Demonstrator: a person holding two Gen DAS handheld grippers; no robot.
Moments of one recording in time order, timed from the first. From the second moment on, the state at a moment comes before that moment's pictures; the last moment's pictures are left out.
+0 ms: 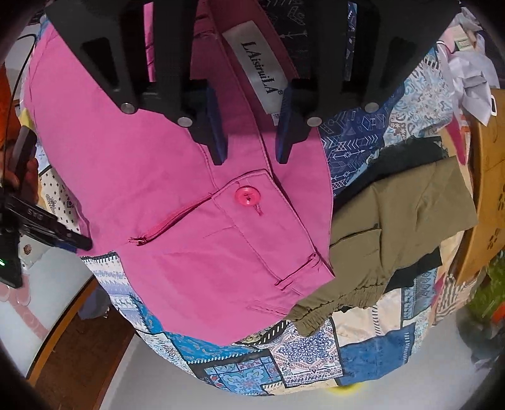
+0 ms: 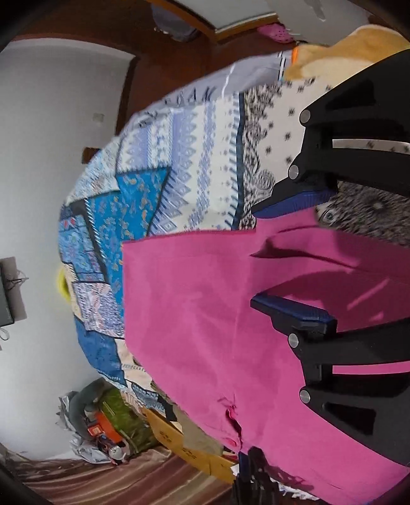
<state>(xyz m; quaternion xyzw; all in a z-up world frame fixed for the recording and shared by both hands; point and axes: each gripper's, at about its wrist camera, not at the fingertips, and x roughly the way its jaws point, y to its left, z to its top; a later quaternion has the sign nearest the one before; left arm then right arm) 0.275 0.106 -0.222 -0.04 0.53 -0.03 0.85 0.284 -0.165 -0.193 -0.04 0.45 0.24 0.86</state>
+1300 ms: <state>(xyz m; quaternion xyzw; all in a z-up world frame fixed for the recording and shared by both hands) 0.329 0.122 -0.231 -0.08 0.54 -0.04 0.84 0.309 -0.193 -0.248 0.04 0.53 0.22 0.82</state>
